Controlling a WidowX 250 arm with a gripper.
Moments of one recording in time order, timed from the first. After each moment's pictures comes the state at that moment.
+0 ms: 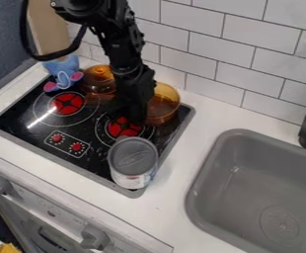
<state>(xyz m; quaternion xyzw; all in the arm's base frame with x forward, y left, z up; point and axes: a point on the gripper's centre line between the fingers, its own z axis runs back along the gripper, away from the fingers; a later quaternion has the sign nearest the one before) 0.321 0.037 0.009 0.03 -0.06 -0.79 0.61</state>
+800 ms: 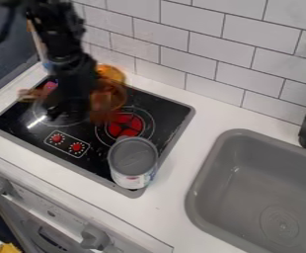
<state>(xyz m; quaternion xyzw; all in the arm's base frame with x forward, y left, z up) 0.265 0.116 0.035 0.06 -0.02 -0.72 0.69</state>
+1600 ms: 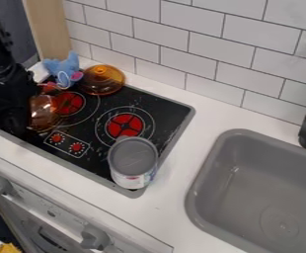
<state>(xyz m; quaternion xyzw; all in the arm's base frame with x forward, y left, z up) 0.240 0.200 0.006 0.04 0.01 -0.70 0.72</state>
